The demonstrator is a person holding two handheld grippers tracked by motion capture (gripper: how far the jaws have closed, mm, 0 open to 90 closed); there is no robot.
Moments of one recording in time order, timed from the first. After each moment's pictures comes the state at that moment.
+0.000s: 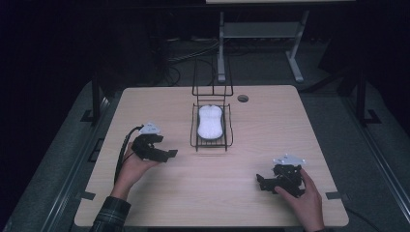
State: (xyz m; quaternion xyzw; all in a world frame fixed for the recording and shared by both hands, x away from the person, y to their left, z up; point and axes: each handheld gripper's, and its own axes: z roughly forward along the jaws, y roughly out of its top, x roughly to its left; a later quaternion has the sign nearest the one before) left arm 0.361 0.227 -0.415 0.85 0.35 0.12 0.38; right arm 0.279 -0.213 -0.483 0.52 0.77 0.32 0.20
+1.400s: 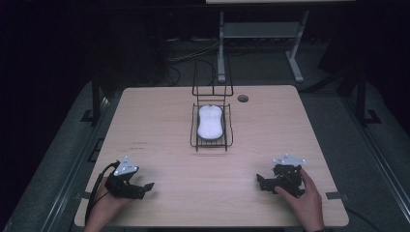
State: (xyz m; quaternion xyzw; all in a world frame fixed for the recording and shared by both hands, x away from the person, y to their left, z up) left arm 0.267 0.289 -0.455 0.86 0.37 0.15 0.33; right arm 0.279 -0.213 -0.483 0.52 0.77 0.32 0.20
